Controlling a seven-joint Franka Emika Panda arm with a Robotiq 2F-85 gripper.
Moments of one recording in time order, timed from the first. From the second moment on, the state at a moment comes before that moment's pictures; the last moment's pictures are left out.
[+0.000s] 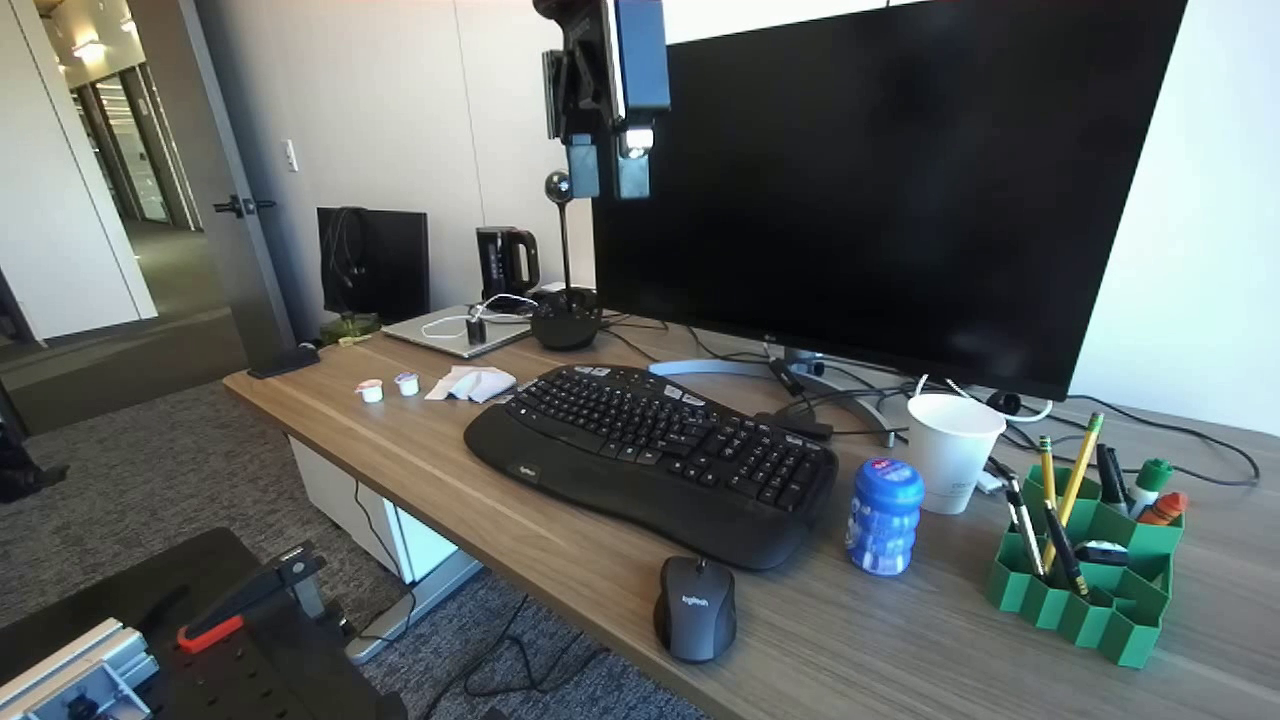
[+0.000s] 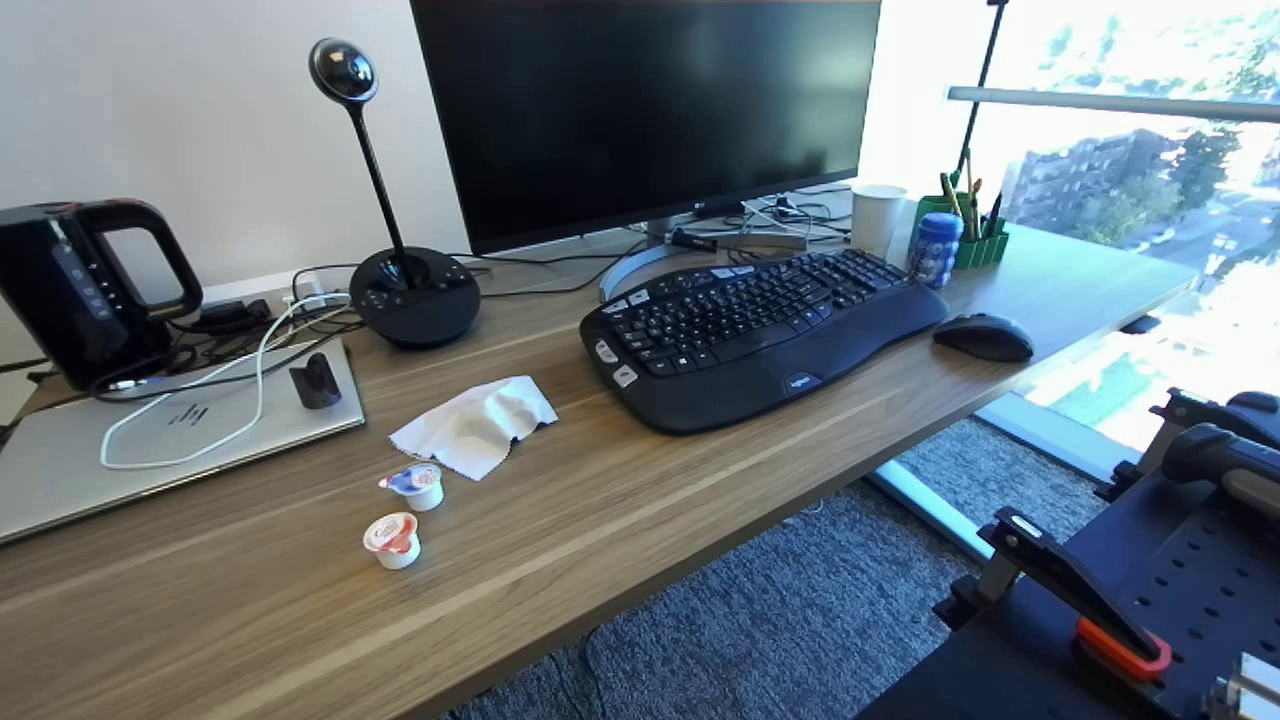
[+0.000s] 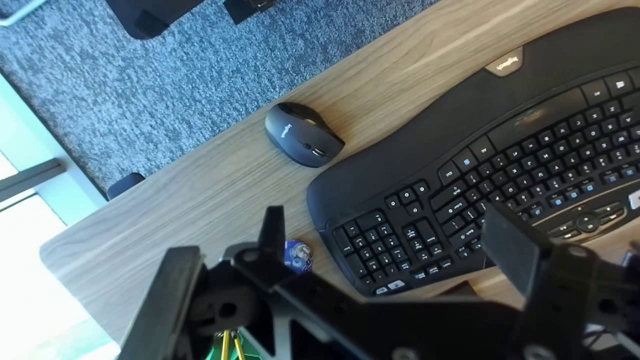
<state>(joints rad) -0.06 0.00 -0.04 -2.02 -0.08 2.01 0.40</state>
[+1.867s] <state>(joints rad) -0.19 0.38 -0.17 -1.56 0.09 1.84 0.05</state>
